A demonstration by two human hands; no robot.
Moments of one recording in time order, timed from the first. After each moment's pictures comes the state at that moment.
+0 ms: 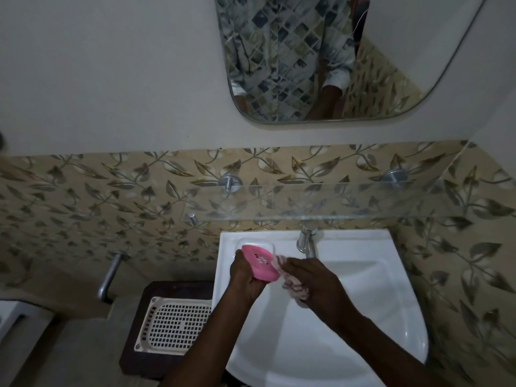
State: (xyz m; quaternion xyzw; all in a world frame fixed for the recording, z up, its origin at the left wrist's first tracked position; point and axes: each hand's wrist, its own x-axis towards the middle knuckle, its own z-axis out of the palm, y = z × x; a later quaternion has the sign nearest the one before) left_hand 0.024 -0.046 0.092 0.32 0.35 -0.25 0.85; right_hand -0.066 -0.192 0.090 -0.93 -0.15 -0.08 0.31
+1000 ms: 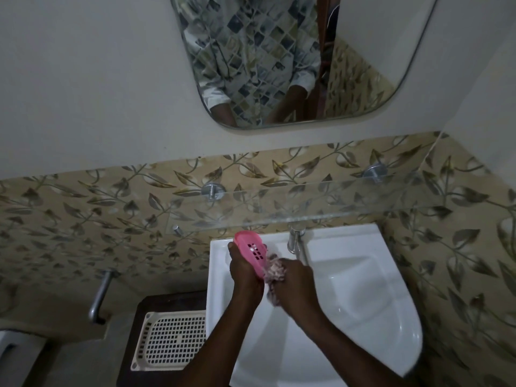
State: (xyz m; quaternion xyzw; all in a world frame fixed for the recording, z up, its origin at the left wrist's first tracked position) left_hand 0.035 -0.073 0.067 0.45 0.25 -0.17 0.84; right_hand -0.047 -0.152 0.121 -0.87 0.15 -0.06 0.47
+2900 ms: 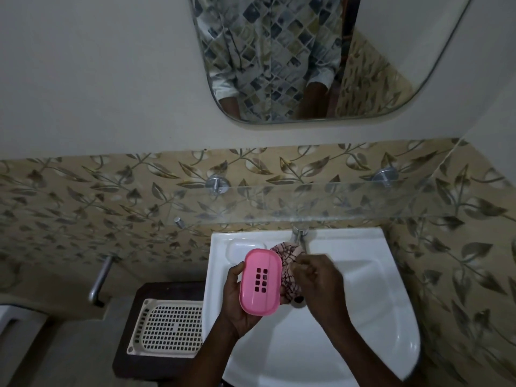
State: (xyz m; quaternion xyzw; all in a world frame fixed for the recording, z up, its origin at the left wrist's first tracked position) left_hand -0.012 -0.028 0.046 0.24 0.16 -0.42 0.86; right_hand -0.063 -0.204 0.100 -0.84 0.18 -0.15 0.50
